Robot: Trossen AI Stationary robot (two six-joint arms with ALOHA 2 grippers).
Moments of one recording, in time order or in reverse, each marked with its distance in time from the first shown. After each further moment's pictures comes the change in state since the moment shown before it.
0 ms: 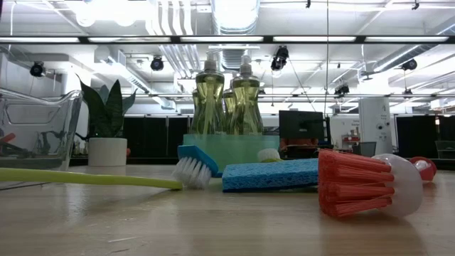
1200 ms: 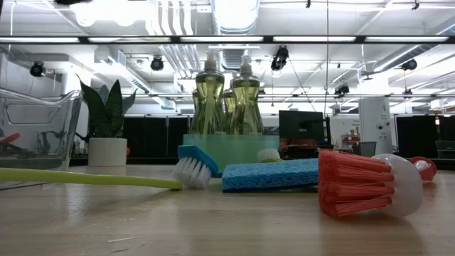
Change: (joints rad) left arm -0.175 -0.006 -0.227 -1.198 0.410 0.553; right arm -0.045 -0.009 -0.002 -0.265 0.003 -0.065
